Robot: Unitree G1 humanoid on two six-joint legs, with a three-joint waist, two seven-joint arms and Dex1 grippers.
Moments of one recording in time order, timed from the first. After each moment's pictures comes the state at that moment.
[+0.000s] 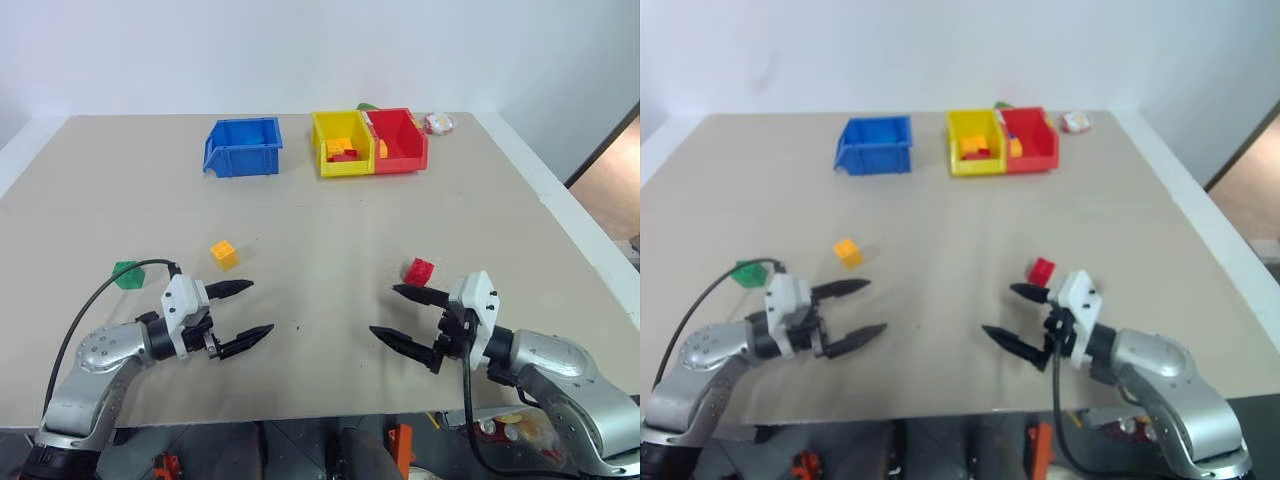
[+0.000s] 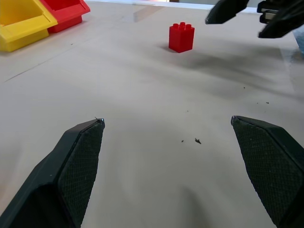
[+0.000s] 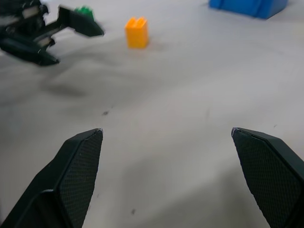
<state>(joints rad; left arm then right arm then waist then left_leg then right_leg) -0.04 0.58 0.04 -0.28 -0.46 0.16 -1.00 0.02 -0.64 -0.13 -0.53 0.54 0.45 0.75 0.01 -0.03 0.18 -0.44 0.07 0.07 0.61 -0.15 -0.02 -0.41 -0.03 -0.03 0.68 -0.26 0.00</state>
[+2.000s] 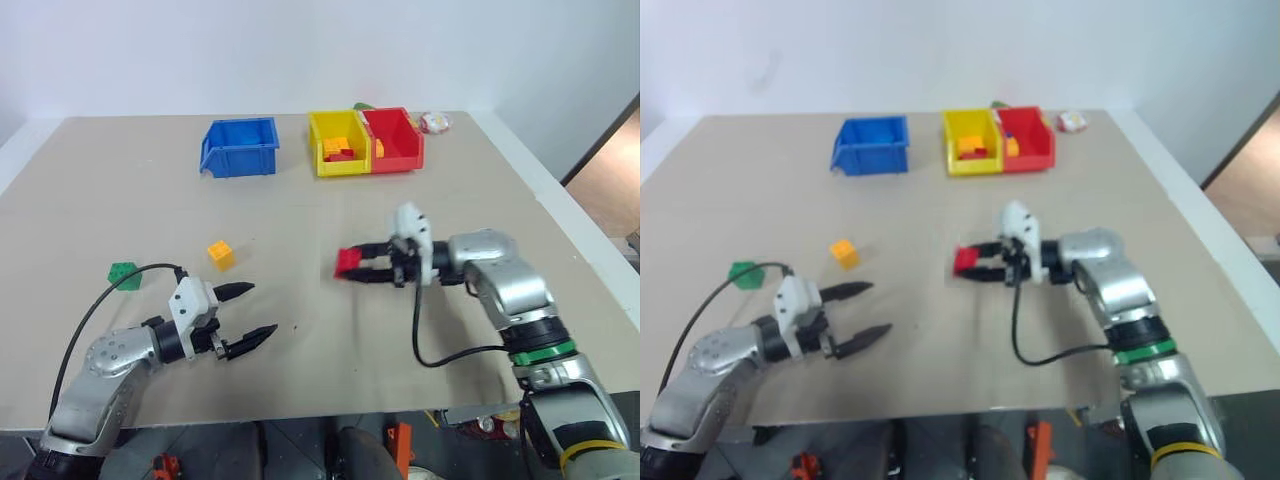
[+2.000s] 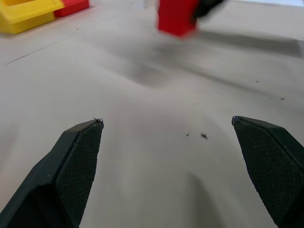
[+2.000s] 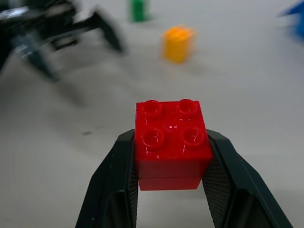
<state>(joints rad) 0.01 0.57 0.02 -0.32 -0.44 0.20 -0.88 -0.67 -0.56 0.24 0.18 0.28 0.27 1.29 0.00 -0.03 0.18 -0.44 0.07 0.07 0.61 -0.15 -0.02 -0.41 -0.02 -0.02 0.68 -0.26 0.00</state>
